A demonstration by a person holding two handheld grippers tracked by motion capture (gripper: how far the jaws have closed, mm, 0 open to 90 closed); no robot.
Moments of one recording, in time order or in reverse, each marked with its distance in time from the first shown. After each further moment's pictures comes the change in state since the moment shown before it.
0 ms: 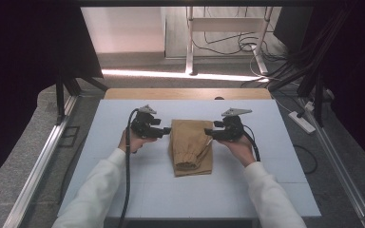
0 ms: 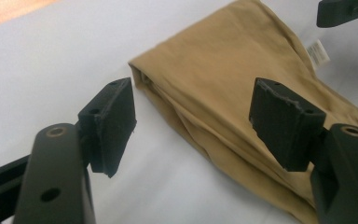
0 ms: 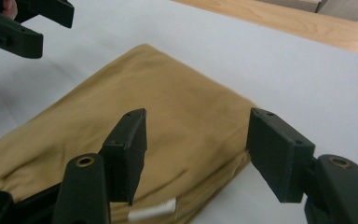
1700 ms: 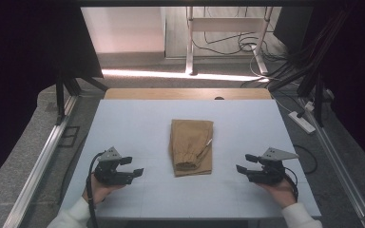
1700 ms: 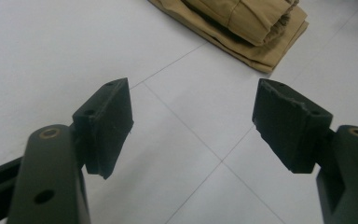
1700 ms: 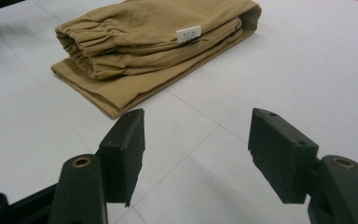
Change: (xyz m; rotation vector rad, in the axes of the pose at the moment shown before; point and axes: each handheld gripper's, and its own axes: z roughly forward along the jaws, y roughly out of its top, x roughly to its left) left arm -0.052 -0.131 -0.093 -0.037 0.025 -0.053; right arm 0.017 -0.108 -0.125 -0.052 0.003 -0.048
